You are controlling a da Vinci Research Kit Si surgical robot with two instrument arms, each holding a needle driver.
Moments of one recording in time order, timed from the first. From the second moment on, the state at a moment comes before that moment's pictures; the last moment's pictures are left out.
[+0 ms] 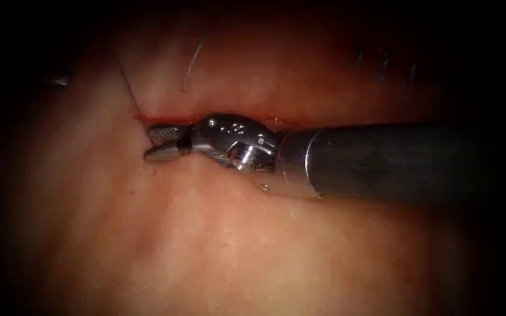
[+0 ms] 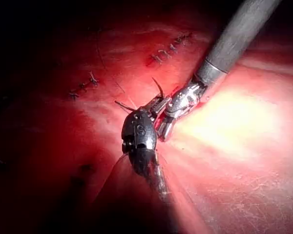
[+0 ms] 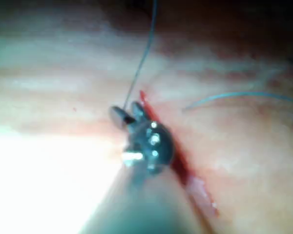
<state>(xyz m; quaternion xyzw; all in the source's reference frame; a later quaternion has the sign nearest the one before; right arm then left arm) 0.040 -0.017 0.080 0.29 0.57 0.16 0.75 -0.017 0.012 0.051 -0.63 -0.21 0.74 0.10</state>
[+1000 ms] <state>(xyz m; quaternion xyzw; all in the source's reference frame) 0.042 -0.024 0.065 0.35 0.57 0.15 0.73 -0.017 0.009 0.054 -0.65 -0.19 0.73 0.10</state>
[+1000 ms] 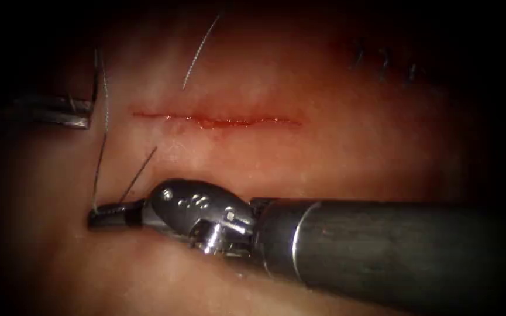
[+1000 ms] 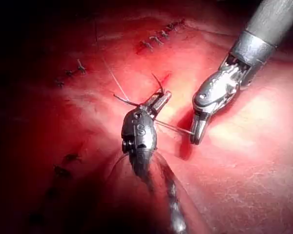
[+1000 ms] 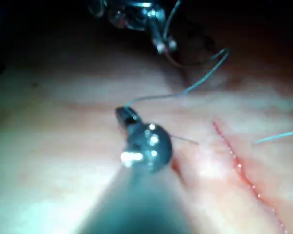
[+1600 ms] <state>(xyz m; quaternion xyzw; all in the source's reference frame) 0.037 -0.019 0.073 0.18 0.56 0.16 0.79 -0.012 0.011 0.057 -0.63 -0.16 0.75 0.12</state>
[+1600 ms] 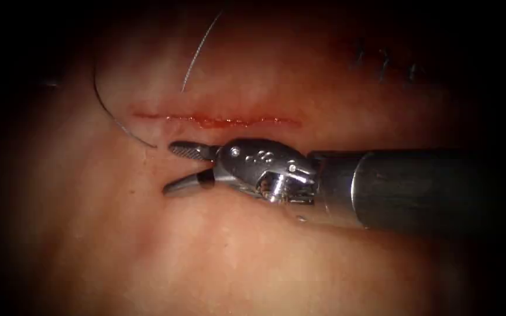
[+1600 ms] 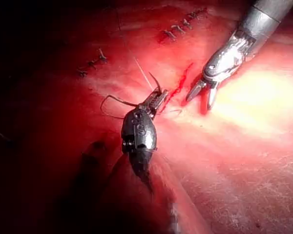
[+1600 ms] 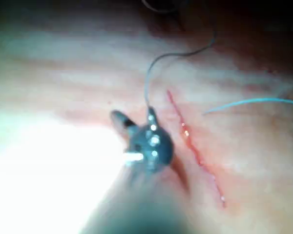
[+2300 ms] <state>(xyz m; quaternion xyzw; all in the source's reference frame) 0.040 -0.020 0.076 0.22 0.53 0.11 0.81 -0.013 0.010 0.057 -0.63 -0.17 0.75 0.12</state>
